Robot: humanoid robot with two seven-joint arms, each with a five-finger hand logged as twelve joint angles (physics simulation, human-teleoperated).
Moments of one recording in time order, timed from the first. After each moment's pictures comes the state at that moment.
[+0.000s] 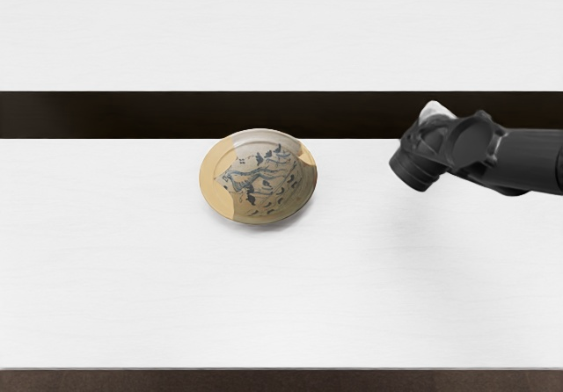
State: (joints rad) left arm -0.01 0.00 -0.15 -0.10 0.10 -0.06 0.18; right arm 1.47 -0.10 -0.70 0.88 -0.08 -0.58 -0.61
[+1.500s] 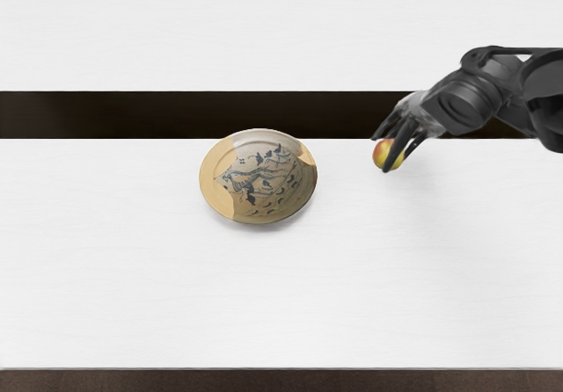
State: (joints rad) left arm 0.00 0.00 -0.15 -0.10 0.10 -0.06 0.18; right arm 1.52 -0.32 -0.37 0.89 -0.05 0.06 -0.61
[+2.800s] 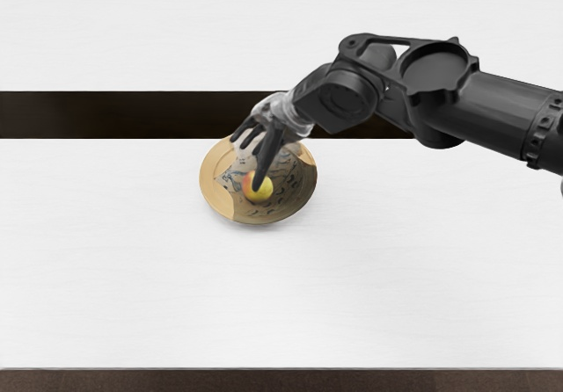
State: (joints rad) left arm -0.01 0.00 -0.15 -0.10 0.10 -0.06 0.18; right arm 1.54 0.00 -0.11 0.79 -0.06 0.22 -0.61
